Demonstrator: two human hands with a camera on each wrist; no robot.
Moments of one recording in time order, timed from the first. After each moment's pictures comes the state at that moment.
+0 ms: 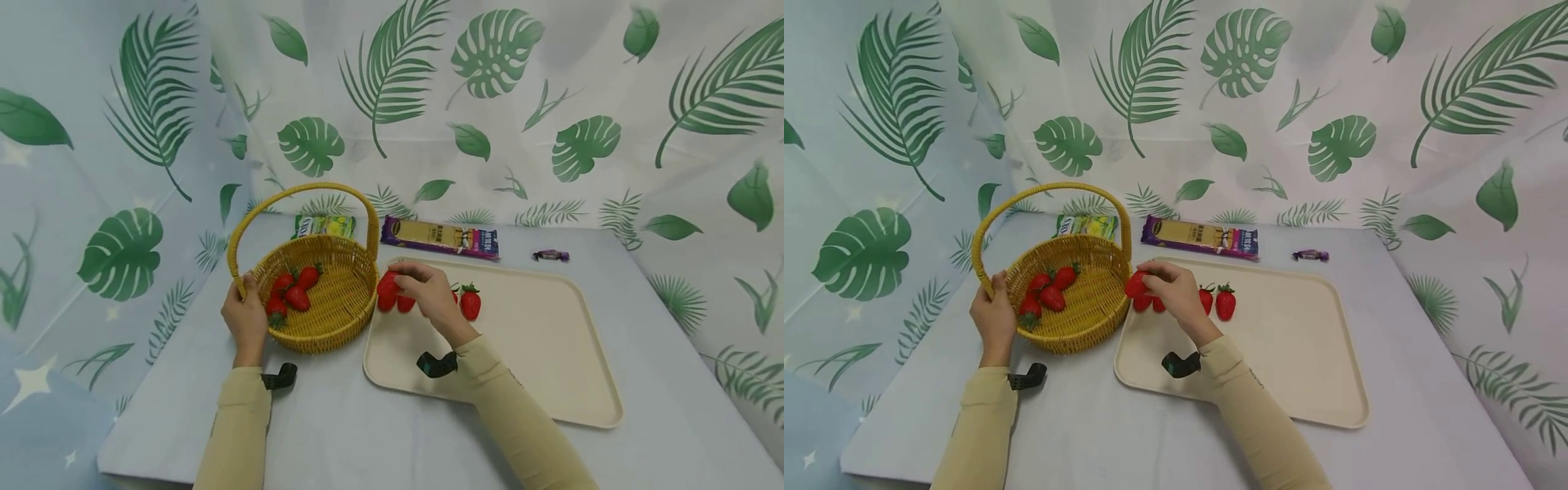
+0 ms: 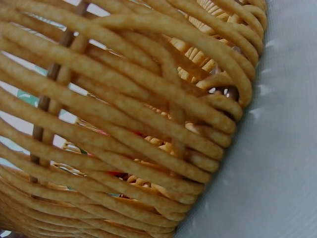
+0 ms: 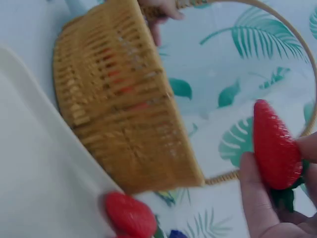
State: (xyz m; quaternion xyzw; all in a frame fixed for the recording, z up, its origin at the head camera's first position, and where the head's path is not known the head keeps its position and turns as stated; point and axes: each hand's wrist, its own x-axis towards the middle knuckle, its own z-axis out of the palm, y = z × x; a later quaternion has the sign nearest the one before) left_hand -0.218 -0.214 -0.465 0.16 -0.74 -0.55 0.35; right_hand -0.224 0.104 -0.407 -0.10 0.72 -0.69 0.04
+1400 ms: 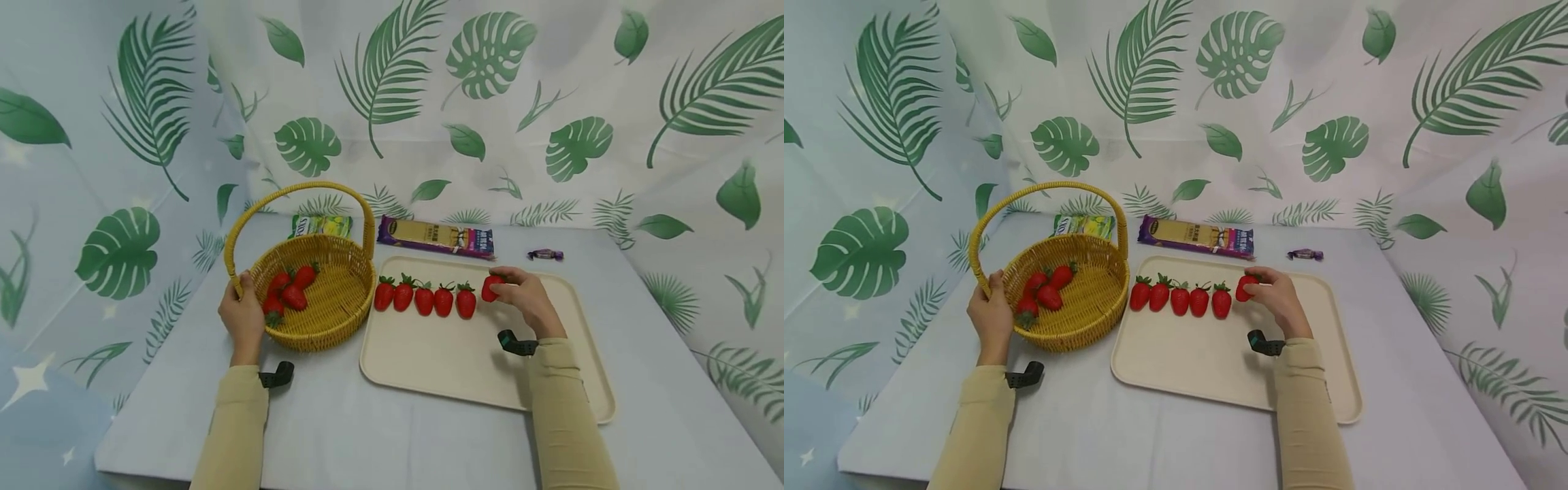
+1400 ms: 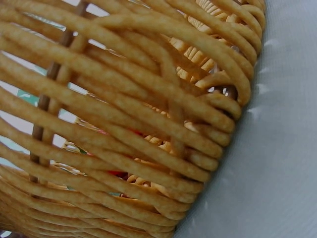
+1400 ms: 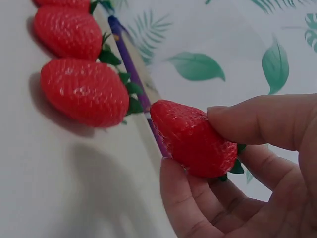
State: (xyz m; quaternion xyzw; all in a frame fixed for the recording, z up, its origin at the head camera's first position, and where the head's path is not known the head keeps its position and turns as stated) left_hand -0.218 -0.214 -0.462 0.18 -0.74 -0.55 0.33; right_hand -0.239 0.280 -0.432 0.05 0.81 -0.59 0.05
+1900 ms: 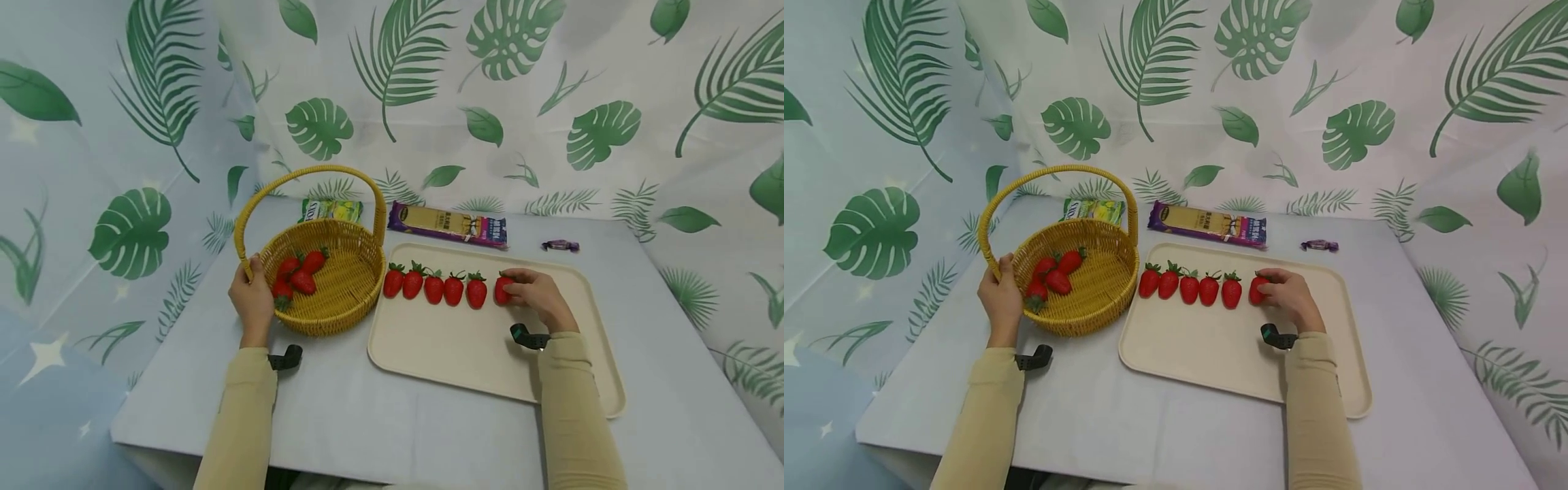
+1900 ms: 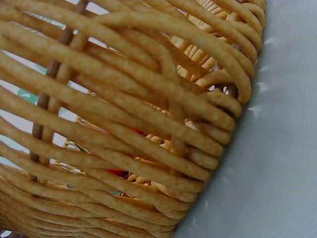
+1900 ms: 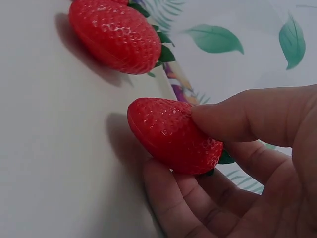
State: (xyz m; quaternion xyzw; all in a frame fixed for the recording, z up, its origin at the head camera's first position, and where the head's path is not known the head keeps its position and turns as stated) left_hand -0.221 -0.220 -0.465 0.17 -0.74 -0.56 0.33; right_hand -0.249 0.290 -0.454 0.07 0.83 -0.54 0.12
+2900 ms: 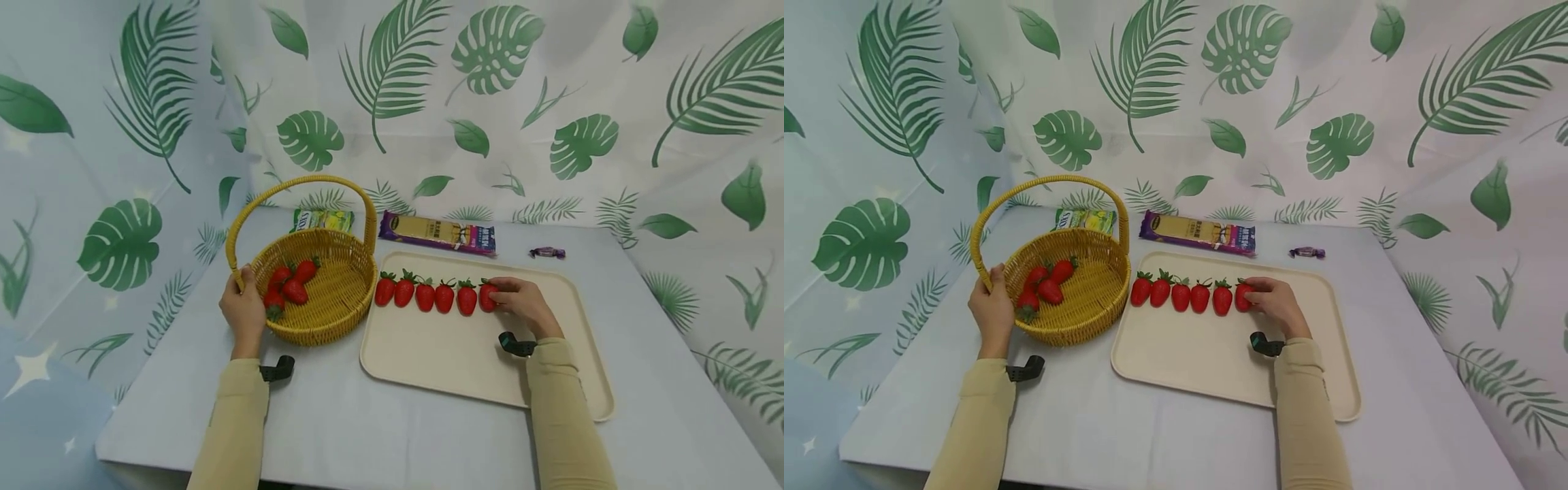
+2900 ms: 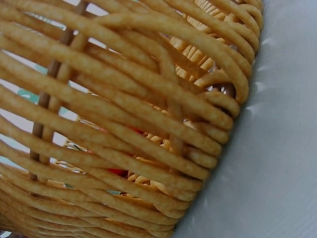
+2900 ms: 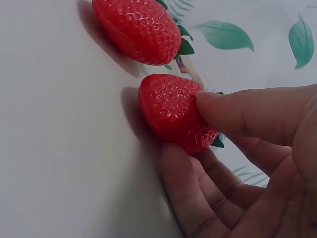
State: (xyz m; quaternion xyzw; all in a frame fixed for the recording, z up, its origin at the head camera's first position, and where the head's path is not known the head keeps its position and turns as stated) left_hand -0.218 -0.211 -0.461 0.18 -0.74 -0.55 0.35; right_hand -0.245 0.292 -0.460 0.07 0.84 -0.53 0.11
